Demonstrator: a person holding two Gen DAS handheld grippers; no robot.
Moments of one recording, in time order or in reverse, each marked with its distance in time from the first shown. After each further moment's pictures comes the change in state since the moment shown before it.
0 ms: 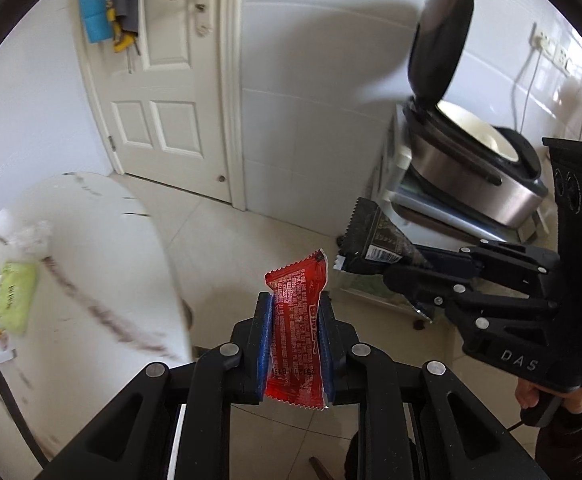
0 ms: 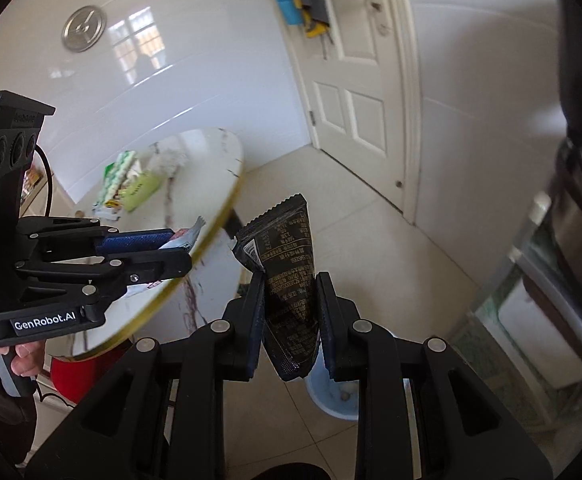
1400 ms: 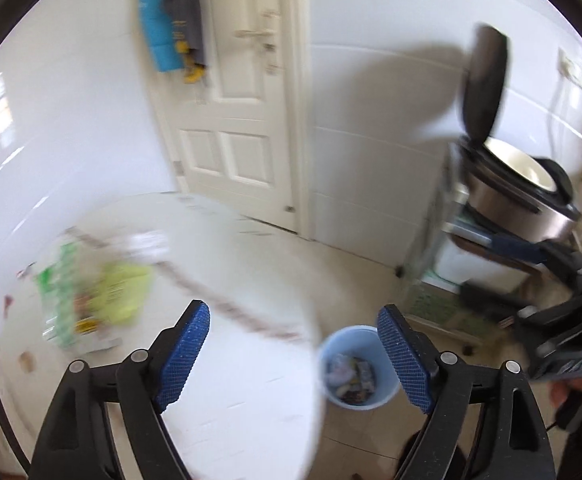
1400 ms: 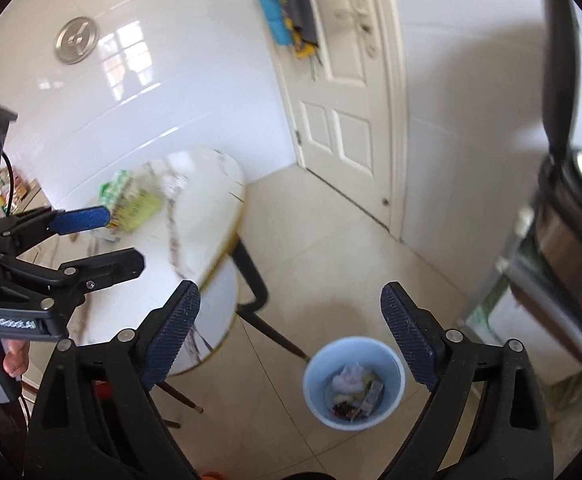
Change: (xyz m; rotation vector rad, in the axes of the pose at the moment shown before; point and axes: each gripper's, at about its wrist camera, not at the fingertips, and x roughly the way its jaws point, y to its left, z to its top) left arm -0.080 0.061 -0.049 -0.056 -0.168 0.224; right arm -0.027 0.046 0.009 -0.020 -0.089 -0.073
